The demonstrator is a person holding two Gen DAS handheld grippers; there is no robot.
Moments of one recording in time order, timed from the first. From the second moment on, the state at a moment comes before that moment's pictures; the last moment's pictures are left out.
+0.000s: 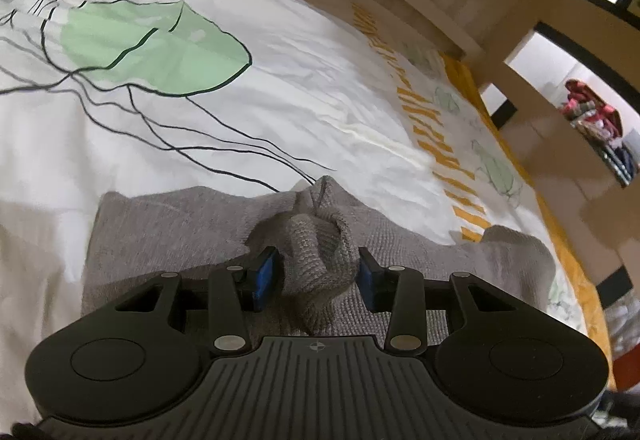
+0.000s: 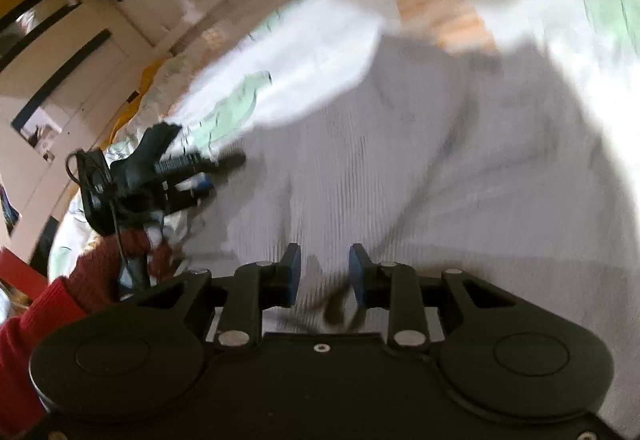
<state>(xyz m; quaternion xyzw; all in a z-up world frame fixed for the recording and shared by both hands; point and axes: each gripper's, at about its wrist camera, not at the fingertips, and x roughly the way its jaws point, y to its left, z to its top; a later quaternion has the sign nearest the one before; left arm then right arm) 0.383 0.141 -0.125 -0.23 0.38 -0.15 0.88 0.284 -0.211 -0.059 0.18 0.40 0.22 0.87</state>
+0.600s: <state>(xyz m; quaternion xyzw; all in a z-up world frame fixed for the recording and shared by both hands) 0.376 0.130 -0.128 -0.20 0.36 -0.14 0.90 0.394 -0.211 -0.104 0.09 0.36 0.14 0.92</state>
